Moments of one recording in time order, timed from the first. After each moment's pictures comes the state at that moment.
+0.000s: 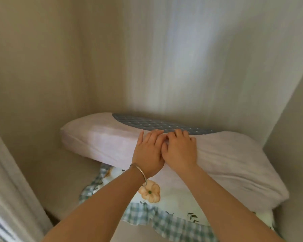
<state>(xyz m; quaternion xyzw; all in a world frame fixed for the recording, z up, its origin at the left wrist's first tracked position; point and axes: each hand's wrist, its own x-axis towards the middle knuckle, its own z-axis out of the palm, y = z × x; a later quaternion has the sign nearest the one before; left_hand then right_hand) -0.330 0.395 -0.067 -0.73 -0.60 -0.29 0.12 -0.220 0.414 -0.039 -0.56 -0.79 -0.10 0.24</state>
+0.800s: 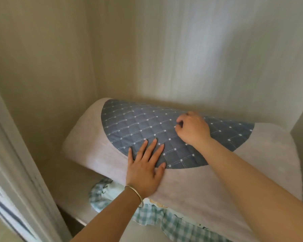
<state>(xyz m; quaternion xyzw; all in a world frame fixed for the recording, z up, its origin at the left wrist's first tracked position) -0.357 0.360 -0.109 -0.68 -0.68 -0.24 0.10 -0.219 0.462 0.014 -0.53 -0.82 -0.03 0.24</state>
